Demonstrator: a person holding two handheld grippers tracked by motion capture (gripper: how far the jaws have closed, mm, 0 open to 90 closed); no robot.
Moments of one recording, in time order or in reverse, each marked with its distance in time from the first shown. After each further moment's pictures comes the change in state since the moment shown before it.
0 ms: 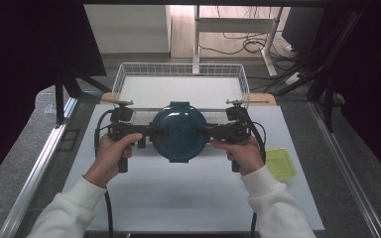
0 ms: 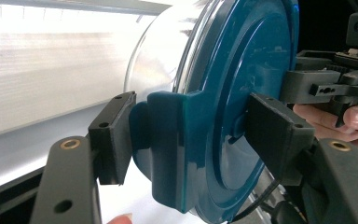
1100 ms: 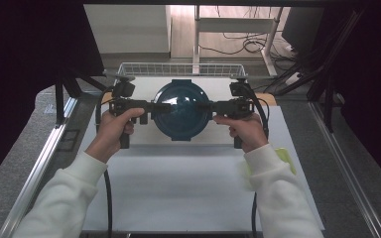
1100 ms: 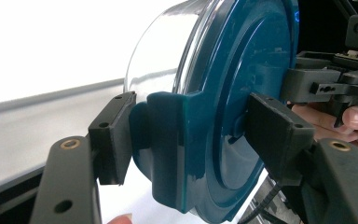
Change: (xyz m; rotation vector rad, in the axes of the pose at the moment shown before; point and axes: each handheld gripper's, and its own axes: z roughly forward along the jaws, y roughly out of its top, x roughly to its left) left arm -0.008 0.058 -0.003 -0.013 0.012 0.020; right arm -0.006 0.054 -0.005 -0.030 0.013 -0.004
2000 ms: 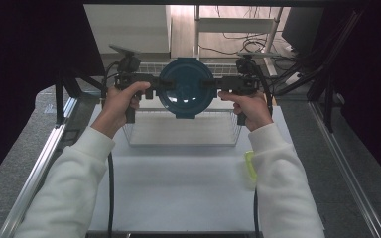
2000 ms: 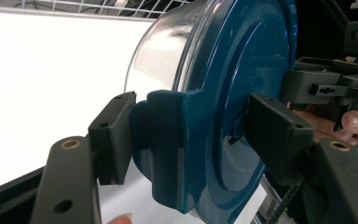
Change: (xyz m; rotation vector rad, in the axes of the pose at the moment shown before) left arm -0.004 0.057 0.008 -0.004 0.006 0.011; right arm -0.014 0.051 -0.004 -0.043 0.003 0.024
